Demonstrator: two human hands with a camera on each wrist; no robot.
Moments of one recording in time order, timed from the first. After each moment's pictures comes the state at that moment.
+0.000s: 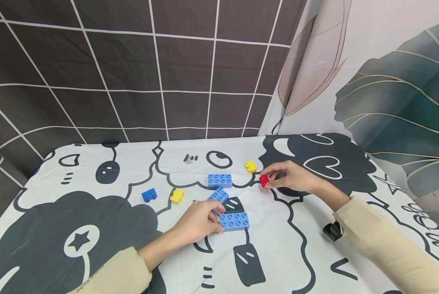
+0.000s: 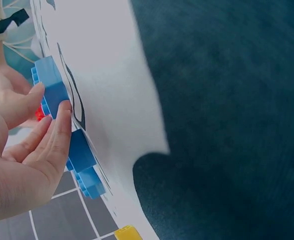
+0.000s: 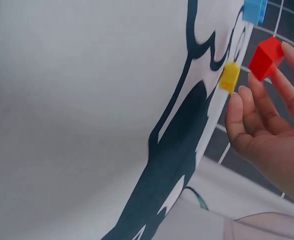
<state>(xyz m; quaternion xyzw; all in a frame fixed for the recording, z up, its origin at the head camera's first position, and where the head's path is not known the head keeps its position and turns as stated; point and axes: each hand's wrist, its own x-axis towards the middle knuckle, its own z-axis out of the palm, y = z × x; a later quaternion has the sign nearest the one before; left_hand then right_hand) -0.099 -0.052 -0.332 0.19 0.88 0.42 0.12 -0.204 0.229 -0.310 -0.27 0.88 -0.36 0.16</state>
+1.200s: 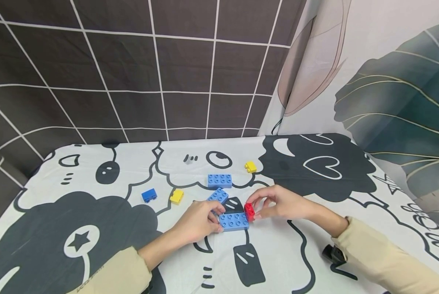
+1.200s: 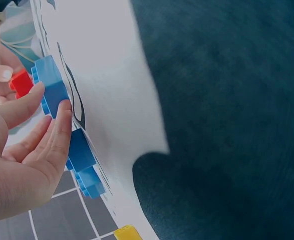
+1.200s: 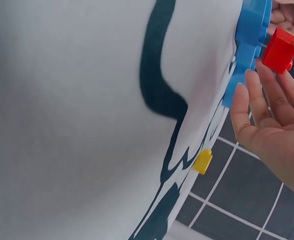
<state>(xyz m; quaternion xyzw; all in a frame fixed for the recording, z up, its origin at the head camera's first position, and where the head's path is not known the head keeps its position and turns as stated) -0.100 -0.052 -0.332 0.19 0.88 0.42 0.13 -0.153 0.198 -0.322 -0.39 0.80 -0.41 0.21</state>
